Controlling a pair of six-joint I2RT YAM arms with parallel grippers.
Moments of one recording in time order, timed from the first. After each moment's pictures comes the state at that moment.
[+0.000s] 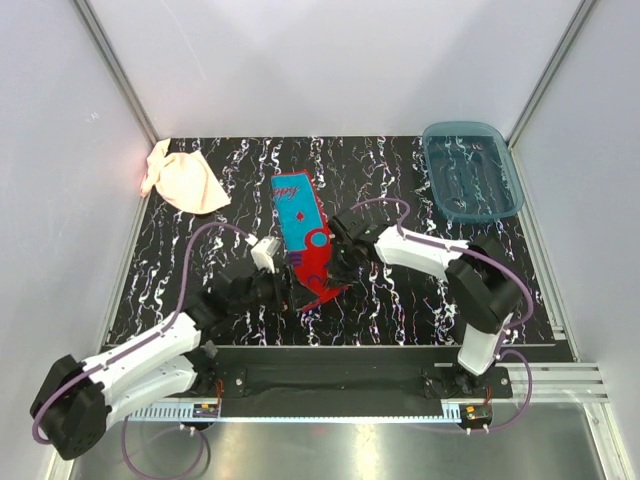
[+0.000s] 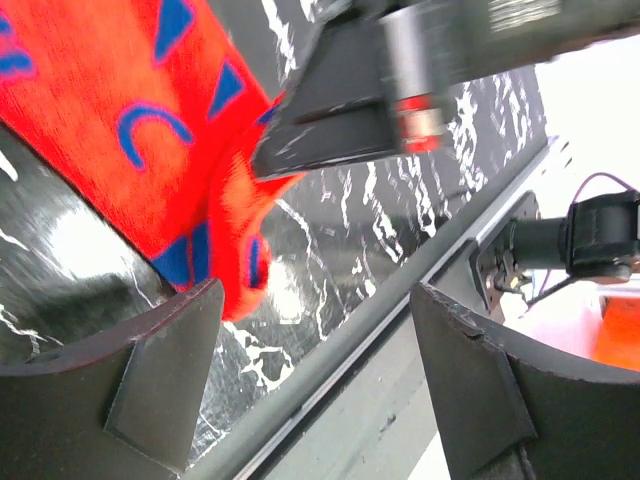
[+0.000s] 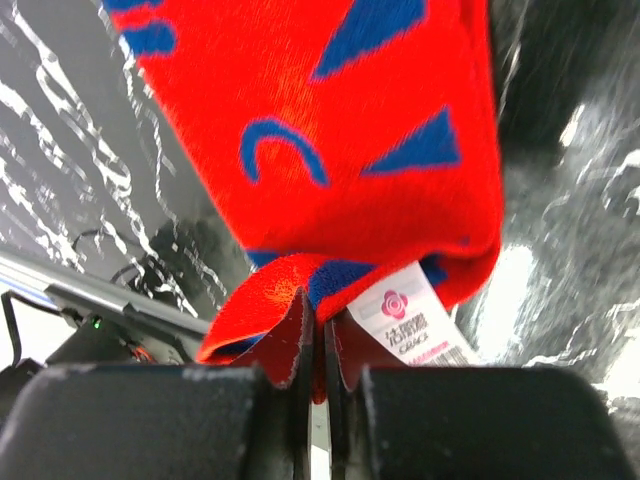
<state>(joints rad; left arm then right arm) -0.71 0.87 0.36 0.04 0.27 -0.71 0.78 1.79 1.19 -0.53 -0.21 0.93</state>
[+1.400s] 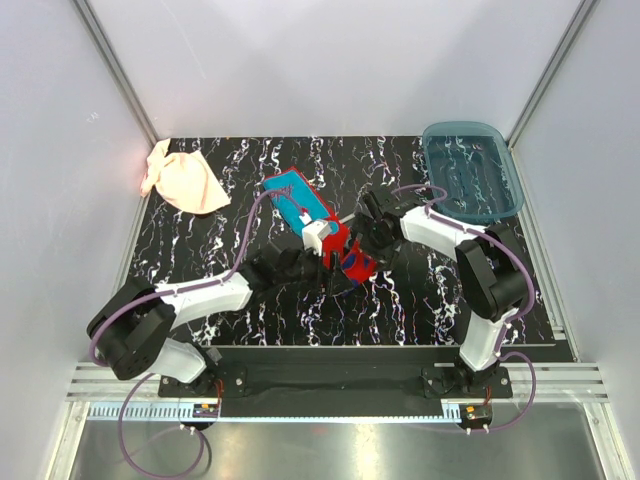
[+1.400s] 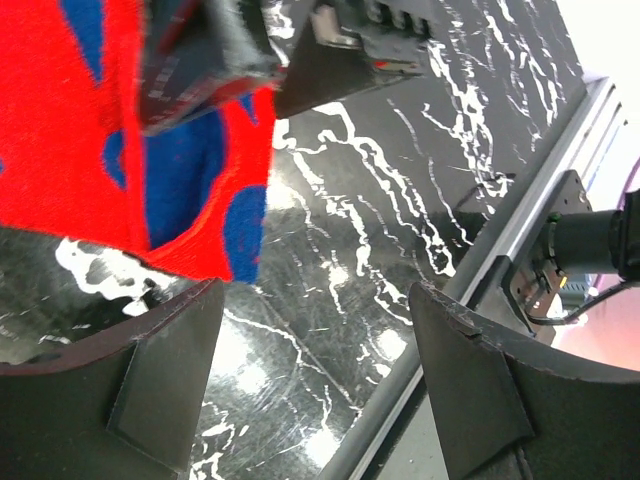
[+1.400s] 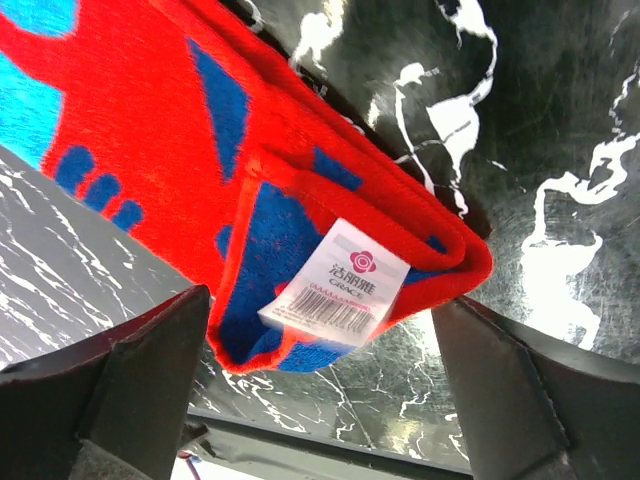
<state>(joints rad) -0.79 1.41 0.65 0.25 0.32 -0.53 0.52 1.83 1.20 -0.58 -0.14 0.89</state>
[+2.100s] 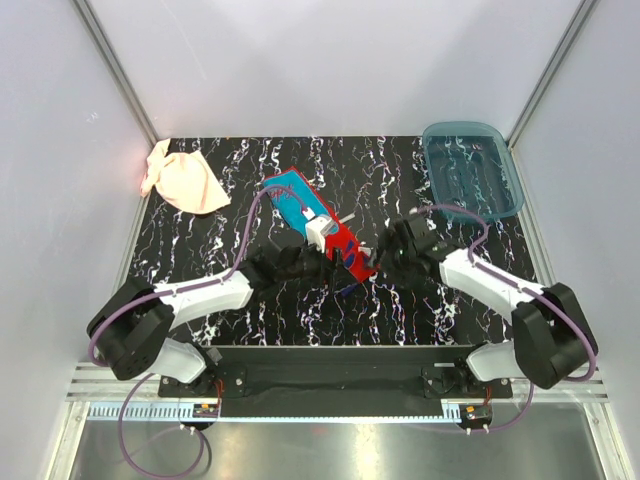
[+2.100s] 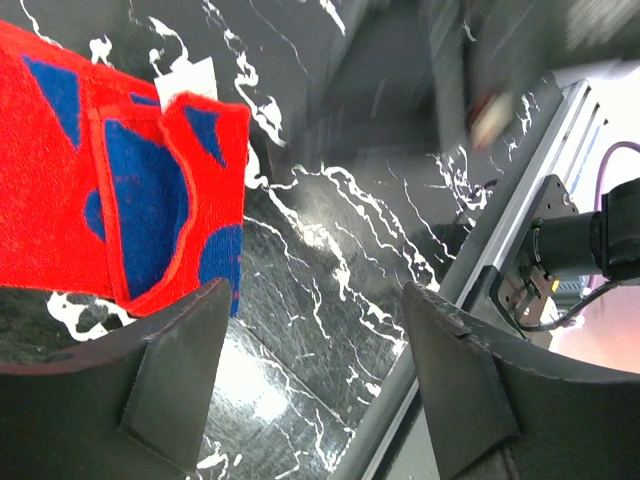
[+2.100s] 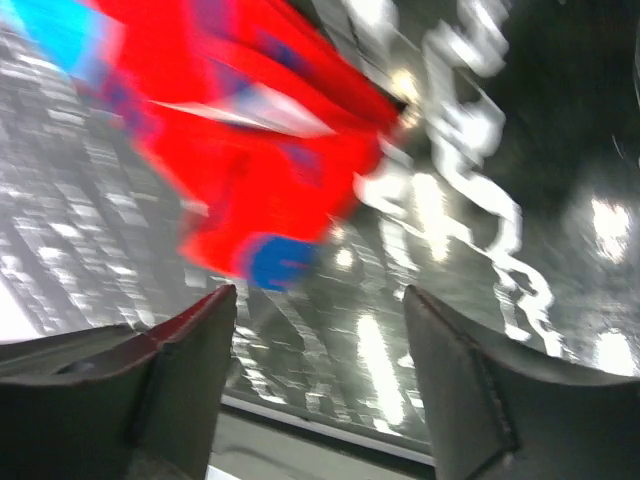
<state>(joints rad) -0.81 1.41 0.69 0.27 0.33 -0.48 0.51 1.37 0.84 -0.39 -0.08 0.94</state>
